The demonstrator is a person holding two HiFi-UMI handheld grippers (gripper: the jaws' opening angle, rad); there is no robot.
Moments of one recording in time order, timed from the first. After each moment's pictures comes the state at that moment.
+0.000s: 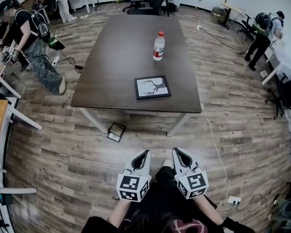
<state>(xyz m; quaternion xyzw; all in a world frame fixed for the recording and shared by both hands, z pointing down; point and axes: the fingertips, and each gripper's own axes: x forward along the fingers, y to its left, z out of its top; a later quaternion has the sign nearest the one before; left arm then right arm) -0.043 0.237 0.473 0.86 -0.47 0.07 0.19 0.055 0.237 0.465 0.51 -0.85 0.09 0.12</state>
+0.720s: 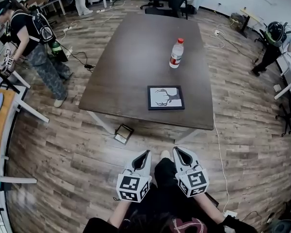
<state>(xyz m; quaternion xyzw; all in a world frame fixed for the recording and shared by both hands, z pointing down) -0.066 0.163 0.478 0.83 -0.52 0.07 0.20 0.030 0.144 0.480 0.45 -0.88 0.09 0.13</state>
